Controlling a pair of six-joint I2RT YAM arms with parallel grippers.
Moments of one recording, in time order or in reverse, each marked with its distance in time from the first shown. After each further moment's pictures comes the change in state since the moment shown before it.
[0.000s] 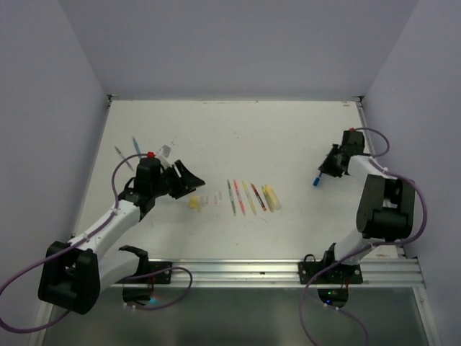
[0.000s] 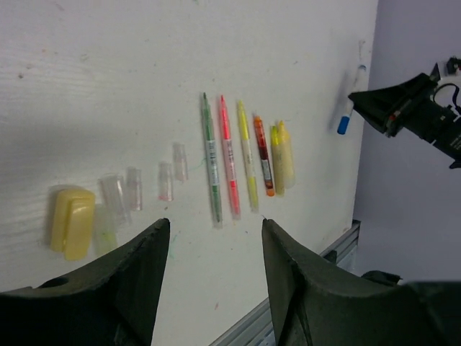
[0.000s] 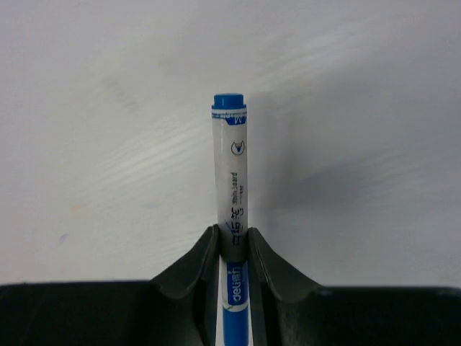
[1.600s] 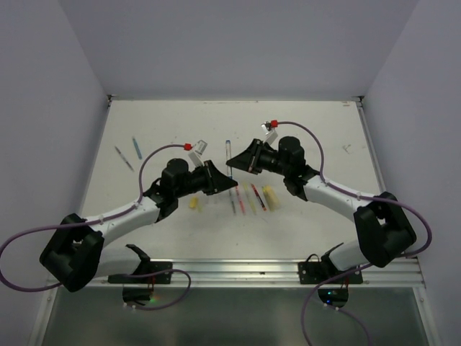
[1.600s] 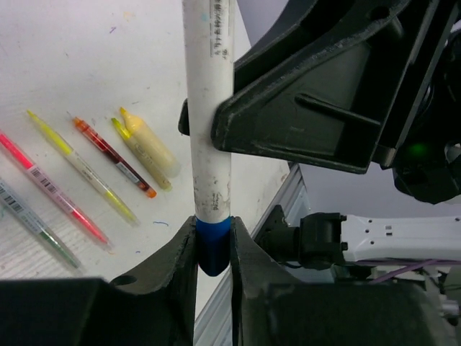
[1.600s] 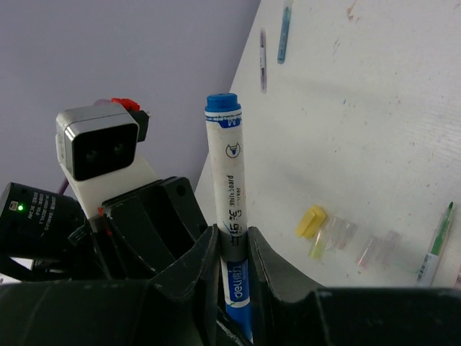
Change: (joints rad) left arm -0.342 0.164 0.043 0.476 0.006 -0.076; right arm 0.777 -0.213 -0.154 0.756 -0.491 0.533
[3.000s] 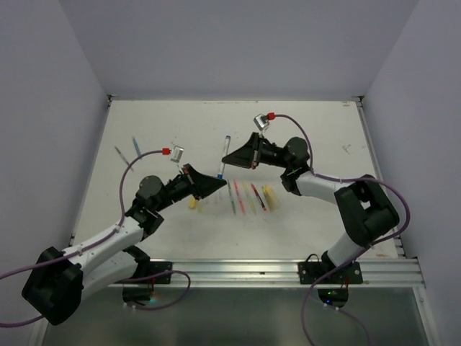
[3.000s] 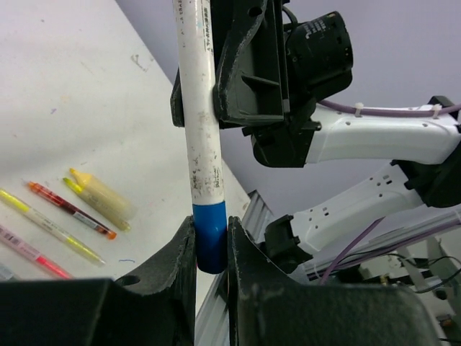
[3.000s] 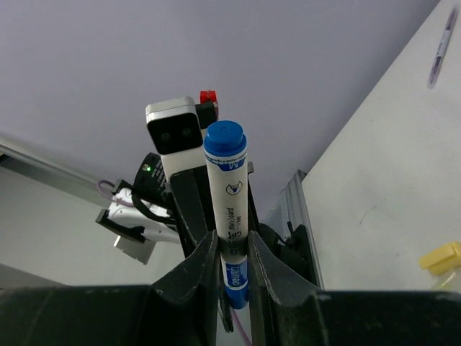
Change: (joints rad) left arm 0.034 -0.274 -0.228 0.332 0.046 -0.042; right arm -0.052 0.183 0.006 0.640 -0.353 0.370
